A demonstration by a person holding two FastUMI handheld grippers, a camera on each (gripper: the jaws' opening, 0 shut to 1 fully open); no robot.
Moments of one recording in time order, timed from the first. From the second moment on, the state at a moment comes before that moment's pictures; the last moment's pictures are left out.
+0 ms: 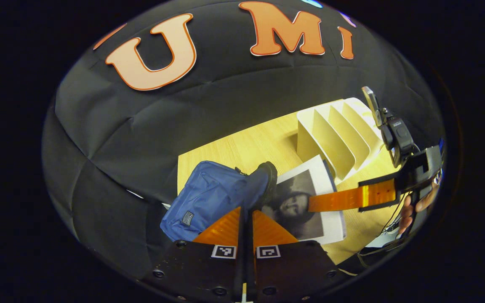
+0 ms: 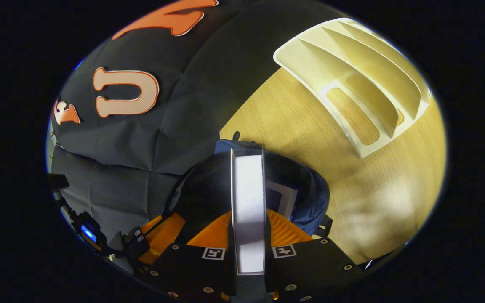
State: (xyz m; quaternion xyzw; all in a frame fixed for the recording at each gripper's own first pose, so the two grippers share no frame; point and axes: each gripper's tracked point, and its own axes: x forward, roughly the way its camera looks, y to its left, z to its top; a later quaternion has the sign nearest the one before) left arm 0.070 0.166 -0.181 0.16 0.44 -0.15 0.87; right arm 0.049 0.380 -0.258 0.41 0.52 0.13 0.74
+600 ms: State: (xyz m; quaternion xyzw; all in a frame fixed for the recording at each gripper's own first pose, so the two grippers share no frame) left arm 0.049 0.152 -0.185 0.19 0.43 -0.20 0.86; right arm 0.056 0.435 -0.293 0.46 0.50 0.13 0.72
